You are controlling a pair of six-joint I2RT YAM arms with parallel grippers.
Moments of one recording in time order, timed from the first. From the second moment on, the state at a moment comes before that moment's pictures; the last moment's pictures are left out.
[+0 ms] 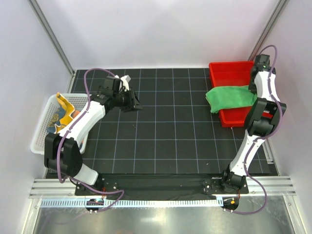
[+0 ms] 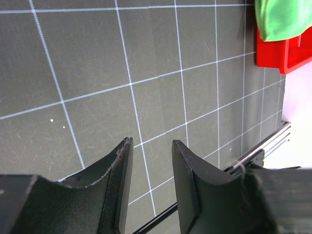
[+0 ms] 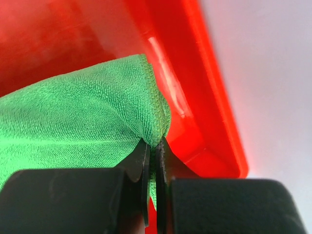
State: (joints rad) left arm -0.33 1.51 1.23 -0.51 0.40 -0.50; right arm -0.32 2.11 1.94 -0.83 0.37 -0.08
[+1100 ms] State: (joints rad) left arm -0.33 1.53 1.23 -0.47 0.46 -0.51; right arm -0.34 2.16 1.99 -0.73 0.30 -0.04
